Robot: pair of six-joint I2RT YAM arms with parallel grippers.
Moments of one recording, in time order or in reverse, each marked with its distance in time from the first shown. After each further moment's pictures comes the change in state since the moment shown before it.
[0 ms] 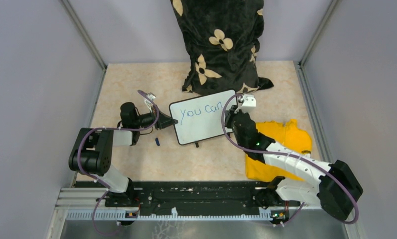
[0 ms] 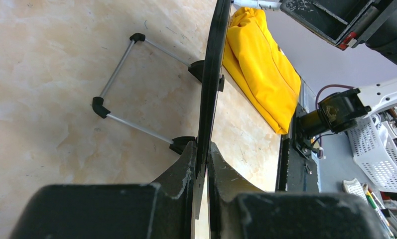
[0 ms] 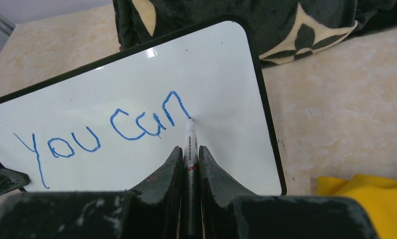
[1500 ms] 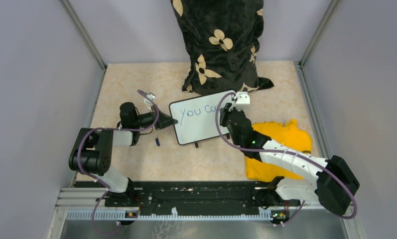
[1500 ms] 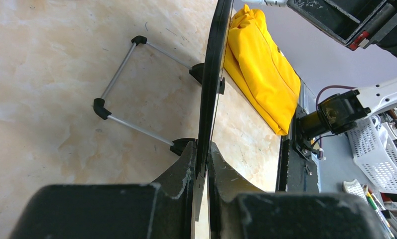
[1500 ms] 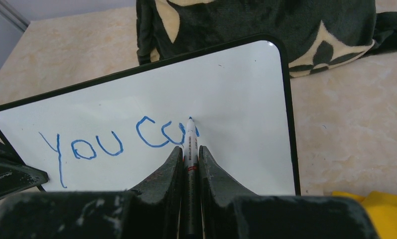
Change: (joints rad) left arm 0.005 0.003 -0.002 0.019 0.002 -0.010; right arm 0.047 0.044 0.052 0.018 0.013 -0.041
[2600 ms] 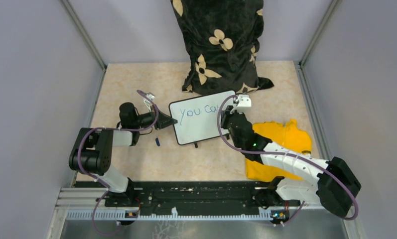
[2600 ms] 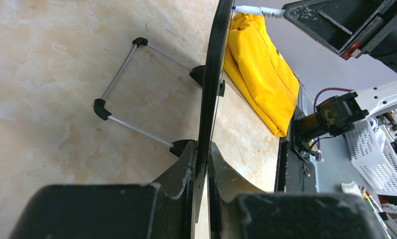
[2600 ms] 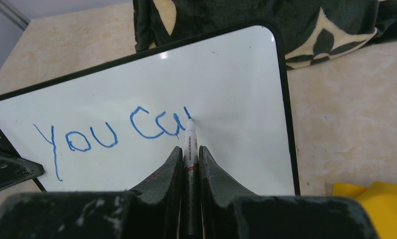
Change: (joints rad) left arm 0.006 0.004 -0.005 0.019 0.001 -0.018; right arm 0.003 -0.014 -0.035 0.015 0.002 0.015
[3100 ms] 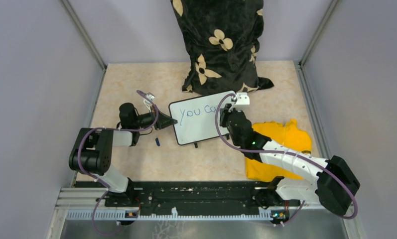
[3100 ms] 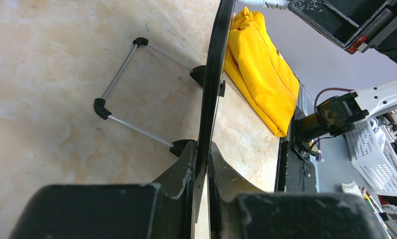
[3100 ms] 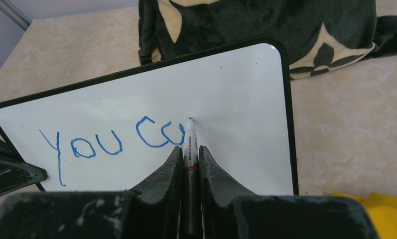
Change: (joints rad) left arm 0.000 0.000 -0.005 0.009 0.000 -0.003; right arm 0.003 0.012 0.028 0.000 0.000 -0.036
